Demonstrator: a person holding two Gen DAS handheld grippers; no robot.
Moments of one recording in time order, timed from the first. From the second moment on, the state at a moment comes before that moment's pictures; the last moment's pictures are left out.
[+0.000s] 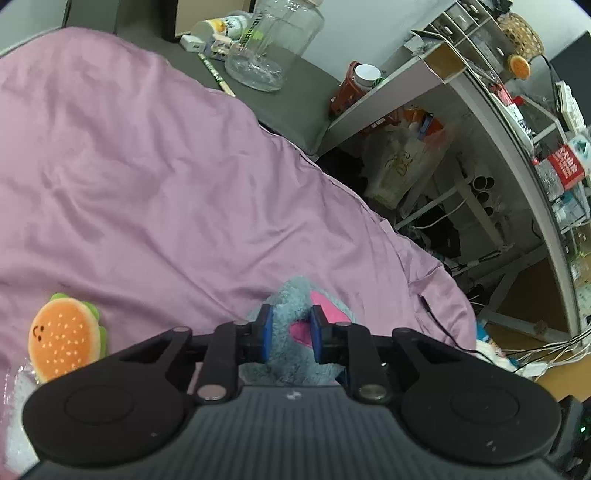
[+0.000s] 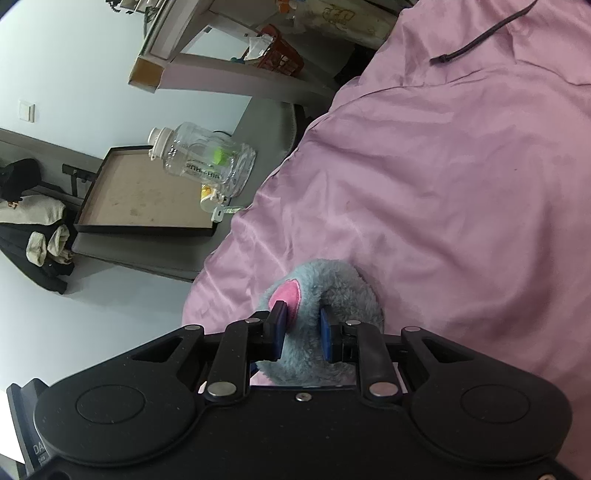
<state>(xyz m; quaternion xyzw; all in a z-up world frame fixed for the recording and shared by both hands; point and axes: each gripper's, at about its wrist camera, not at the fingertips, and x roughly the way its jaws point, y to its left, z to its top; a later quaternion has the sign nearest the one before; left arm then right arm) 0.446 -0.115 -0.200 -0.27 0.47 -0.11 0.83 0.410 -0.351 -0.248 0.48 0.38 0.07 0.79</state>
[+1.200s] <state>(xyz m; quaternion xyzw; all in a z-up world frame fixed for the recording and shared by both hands) 0.284 -0.093 -0.086 -0.24 0.43 -0.16 0.86 0.250 -0.328 -0.126 0.40 0.33 0.10 0.85</state>
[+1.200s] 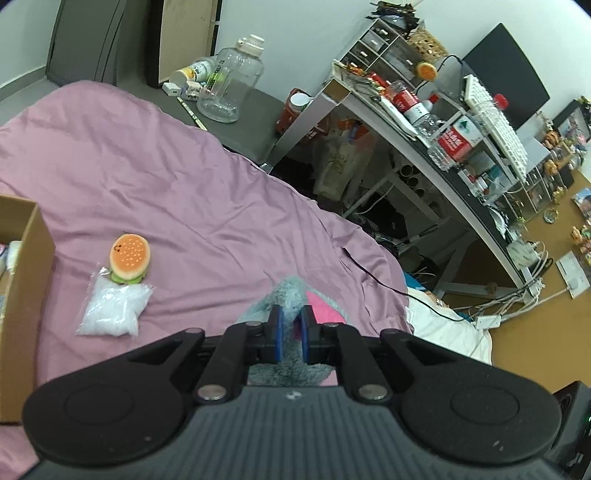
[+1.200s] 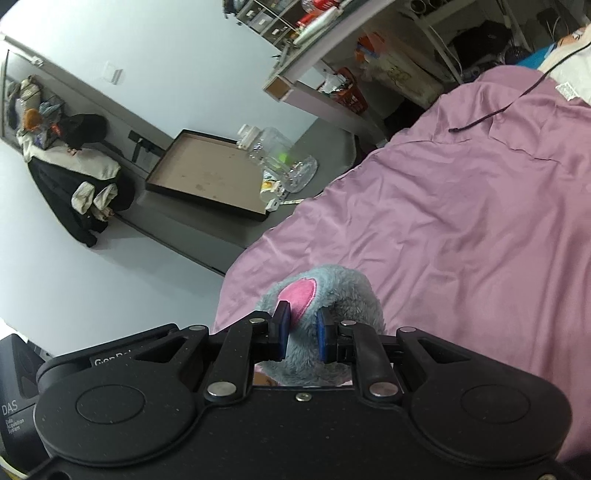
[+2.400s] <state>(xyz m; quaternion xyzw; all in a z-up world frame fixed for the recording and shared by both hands) 0.196 0.034 -0.023 -0.26 0.36 -0.14 0.88 0.187 -0.203 -0.042 0.31 0.30 0.16 0.89</state>
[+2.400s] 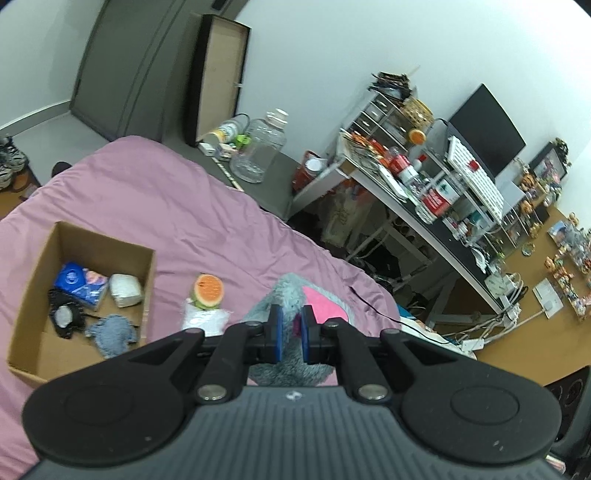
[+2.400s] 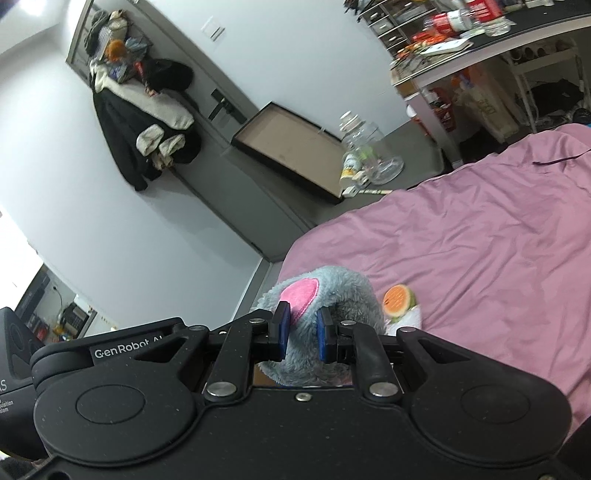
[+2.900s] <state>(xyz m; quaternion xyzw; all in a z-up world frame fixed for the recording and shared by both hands) 0.192 0.119 -0.051 -0.29 0.37 -0.09 0.88 0.202 -0.119 -0.062 0.29 0.33 0.20 0.87</state>
